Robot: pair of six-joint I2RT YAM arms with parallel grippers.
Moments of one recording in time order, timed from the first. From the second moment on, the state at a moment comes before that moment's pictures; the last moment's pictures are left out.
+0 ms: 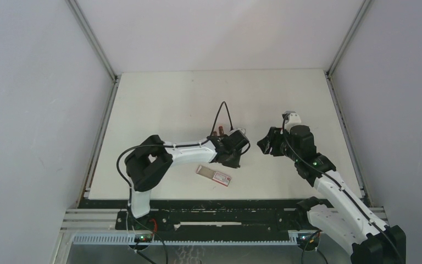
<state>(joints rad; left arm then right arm) -1.02 1.91 1.24 -0.39 -0.13 -0.70 0.37 0.82 0.58 -0.29 -0.14 0.43</state>
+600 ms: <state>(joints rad) -1.03 1.95 1.30 -0.42 -0.12 -0.67 0.37 0.83 0.56 -0.28 -0.13 0.43</state>
